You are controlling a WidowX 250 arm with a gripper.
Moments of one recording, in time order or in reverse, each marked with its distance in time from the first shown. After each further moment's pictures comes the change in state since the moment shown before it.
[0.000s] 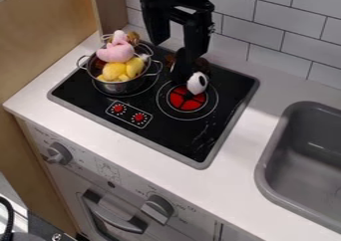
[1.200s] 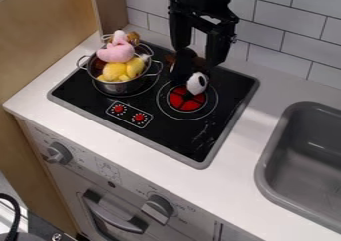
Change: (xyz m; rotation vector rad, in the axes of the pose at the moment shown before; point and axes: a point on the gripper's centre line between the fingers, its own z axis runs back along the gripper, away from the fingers) arm 0.026 -0.002 -0.025 0.031 0.100 -0.050
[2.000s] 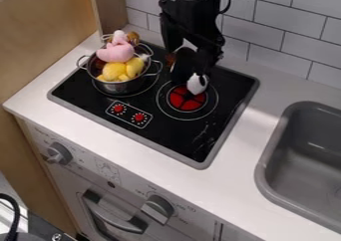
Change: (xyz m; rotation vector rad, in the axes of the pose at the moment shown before) arm 0.005 0.020 -0.020 0.166 -0.210 0.002
